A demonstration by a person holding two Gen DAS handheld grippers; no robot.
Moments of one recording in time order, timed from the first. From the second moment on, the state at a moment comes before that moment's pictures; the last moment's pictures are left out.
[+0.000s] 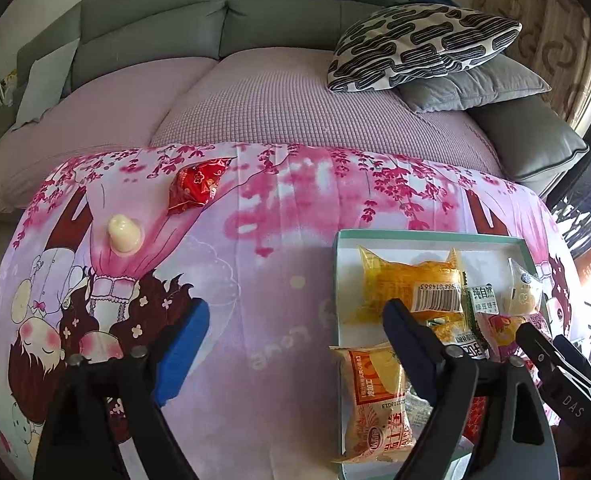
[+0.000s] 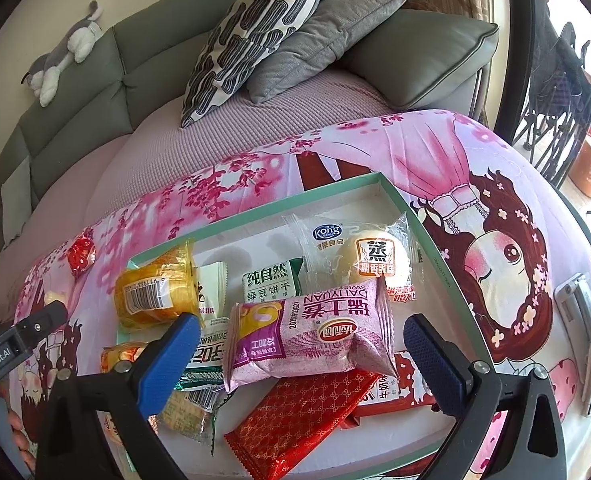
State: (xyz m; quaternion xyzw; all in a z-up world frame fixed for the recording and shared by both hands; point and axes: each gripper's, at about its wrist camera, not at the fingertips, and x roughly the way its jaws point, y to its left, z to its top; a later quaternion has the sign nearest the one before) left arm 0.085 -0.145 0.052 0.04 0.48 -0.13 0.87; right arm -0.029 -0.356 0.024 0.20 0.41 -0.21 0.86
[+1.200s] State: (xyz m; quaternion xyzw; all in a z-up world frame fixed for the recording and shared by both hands) left arm 0.213 0.033 0.009 -0.02 0.53 -0.02 0.85; right arm 0.226 -0.175 0.016 0.26 0.49 0.03 0.83
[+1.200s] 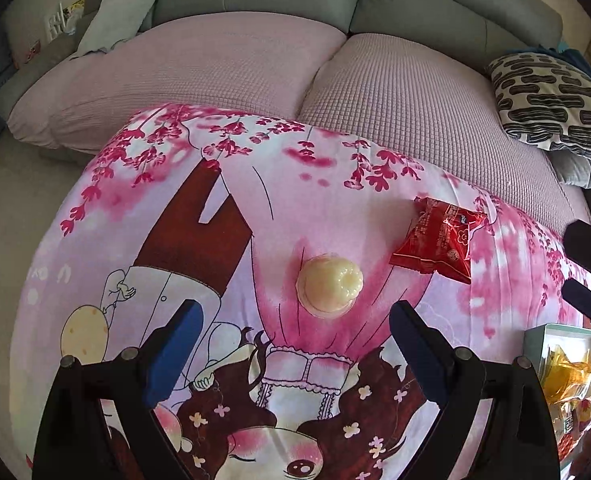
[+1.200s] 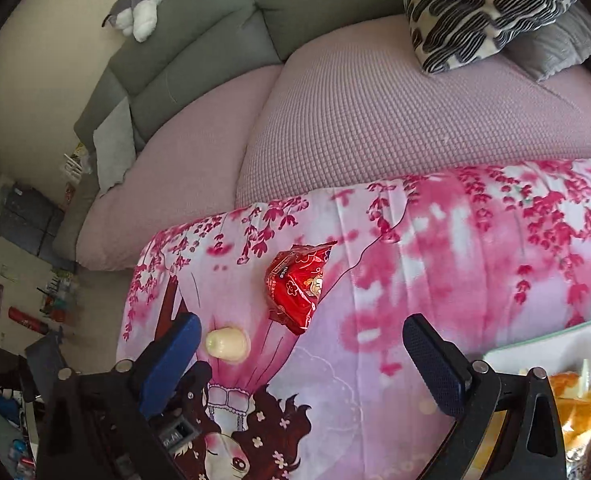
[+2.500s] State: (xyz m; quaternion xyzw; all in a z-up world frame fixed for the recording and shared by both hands) left arm 0.209 0.007 -0.020 0.01 0.53 -0.03 0.84; right arm 0.222 -0.164 0.008 0.25 0.52 0.05 0.82
